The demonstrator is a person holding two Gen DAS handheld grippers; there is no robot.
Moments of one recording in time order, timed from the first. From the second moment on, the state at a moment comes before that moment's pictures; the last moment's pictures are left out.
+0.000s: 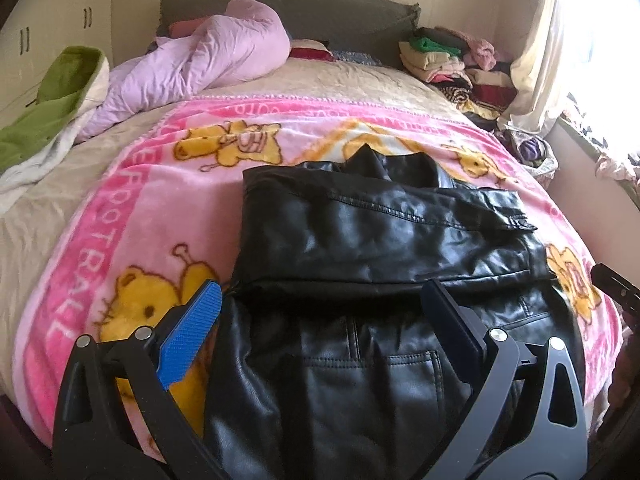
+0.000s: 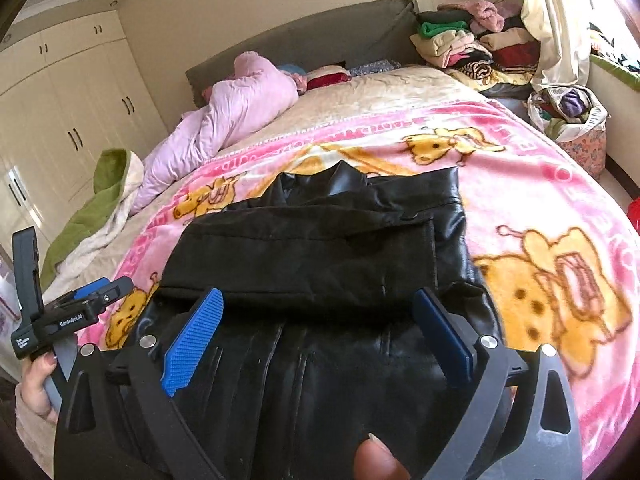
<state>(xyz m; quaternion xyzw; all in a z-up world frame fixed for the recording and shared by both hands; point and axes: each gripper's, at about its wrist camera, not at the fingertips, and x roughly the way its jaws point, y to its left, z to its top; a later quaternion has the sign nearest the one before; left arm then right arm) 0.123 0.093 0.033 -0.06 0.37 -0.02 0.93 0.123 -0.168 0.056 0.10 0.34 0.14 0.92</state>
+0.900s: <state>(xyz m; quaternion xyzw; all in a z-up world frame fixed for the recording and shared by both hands) 0.051 0.092 0.026 -0.02 0.37 0.00 0.93 0.061 -0.179 0.063 0.08 0.34 0.13 0.93</state>
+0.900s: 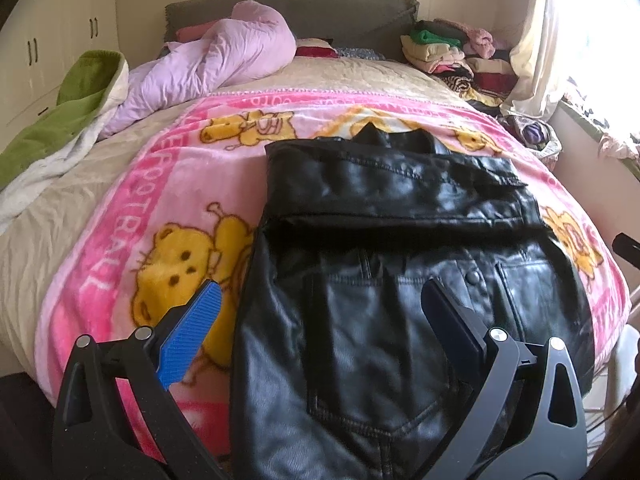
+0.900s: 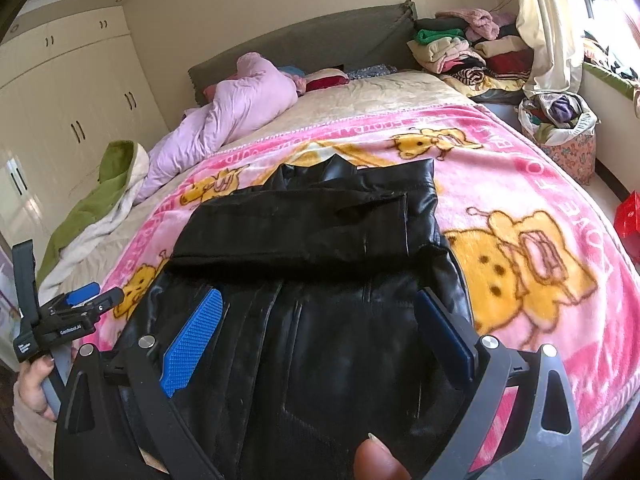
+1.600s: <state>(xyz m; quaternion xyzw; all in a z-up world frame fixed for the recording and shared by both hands) 0.022 0.098 0.000 -0.02 0.40 0.02 0.91 0.031 -0.204 0.021 0.09 0.39 0.12 0.91</state>
